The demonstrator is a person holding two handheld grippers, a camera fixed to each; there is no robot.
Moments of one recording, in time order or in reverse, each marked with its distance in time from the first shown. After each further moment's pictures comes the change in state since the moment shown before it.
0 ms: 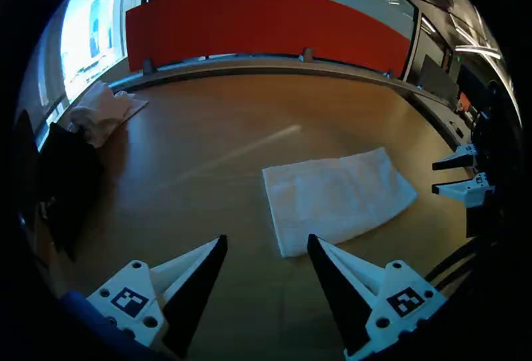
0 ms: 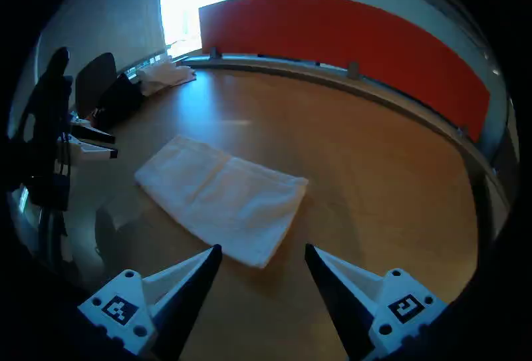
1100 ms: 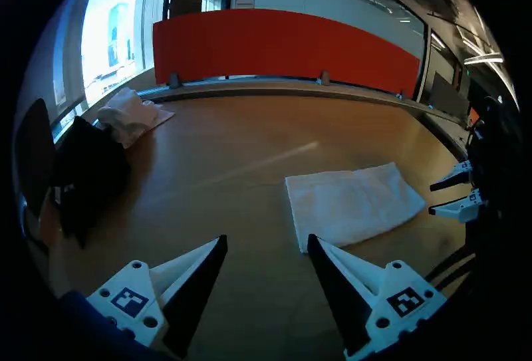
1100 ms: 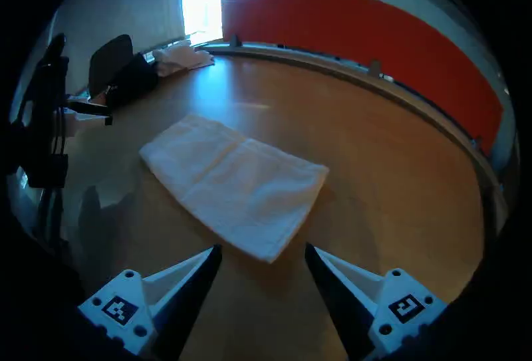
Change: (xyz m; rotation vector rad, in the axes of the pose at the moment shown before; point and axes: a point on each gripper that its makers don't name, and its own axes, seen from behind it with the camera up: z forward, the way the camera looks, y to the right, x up) left arm -0.006 -0.024 -0.028 0.090 0.126 -0.041; right arm -0.029 -0.005 0.026 0.064 -0.033 -0.092
